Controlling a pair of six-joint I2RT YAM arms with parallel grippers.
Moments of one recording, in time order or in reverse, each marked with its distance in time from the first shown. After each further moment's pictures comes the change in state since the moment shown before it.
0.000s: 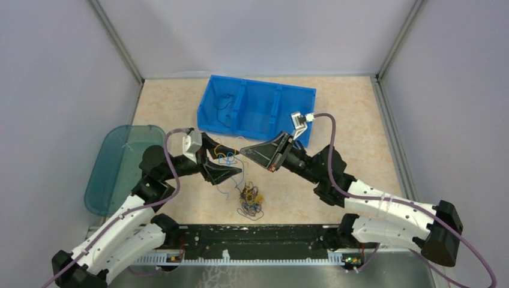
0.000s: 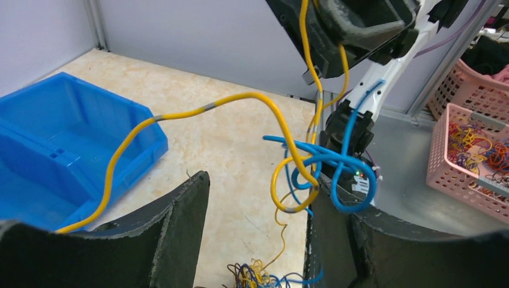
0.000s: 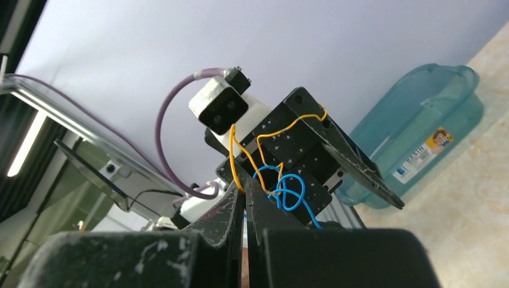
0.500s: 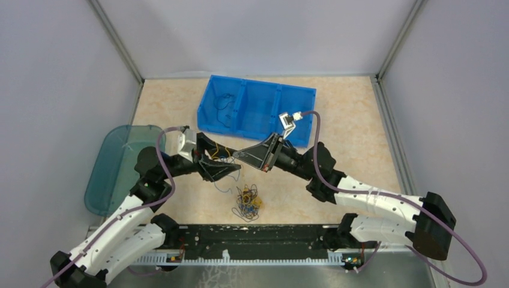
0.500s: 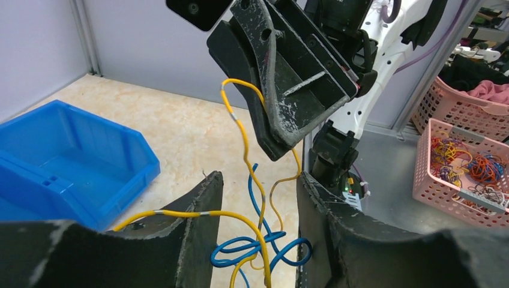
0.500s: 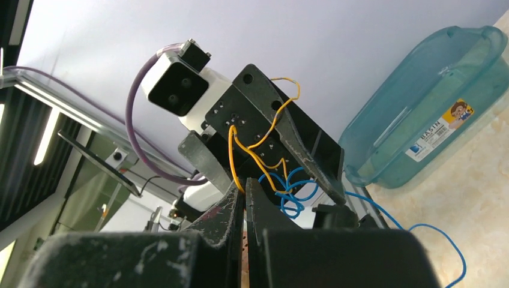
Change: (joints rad) left arm -0.011 -0.010 0.026 0.070 -0.006 -0.083; right arm -0.028 0.101 -0.008 0.088 -0.094 0.082
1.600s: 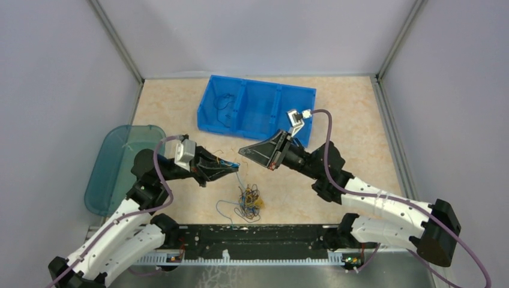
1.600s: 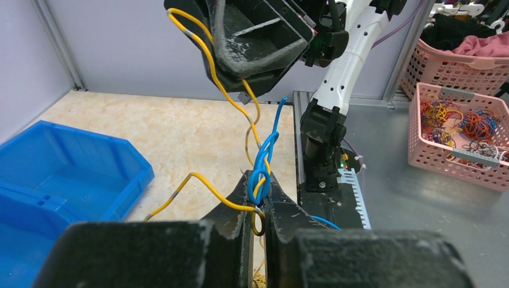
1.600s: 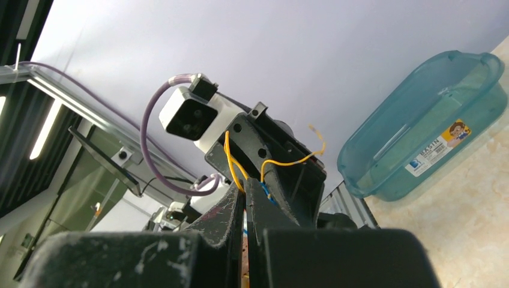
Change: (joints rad) left arm 0.000 -0.041 0.000 -0.049 0.117 0.116; right arm -0.027 -0.063 0.008 -0.025 -0.027 -0.024
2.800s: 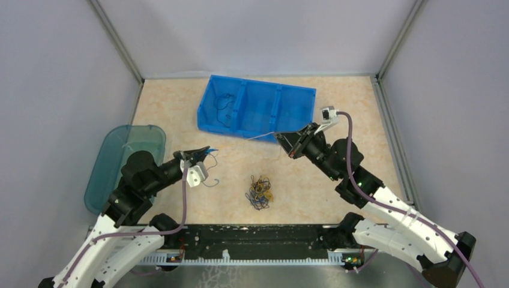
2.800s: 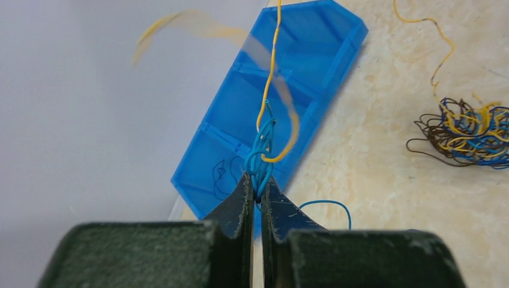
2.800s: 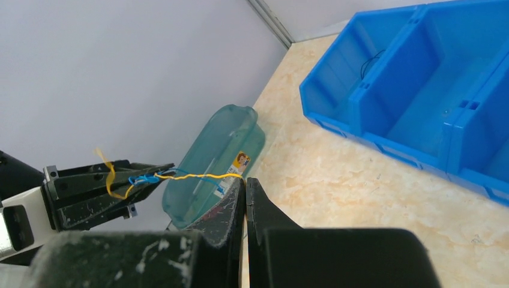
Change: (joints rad) left arm -0.011 -0.149 0.174 -0.731 -0.564 1.022; right arm -0.164 -0.229 0.058 -0.589 0.329 -0.392
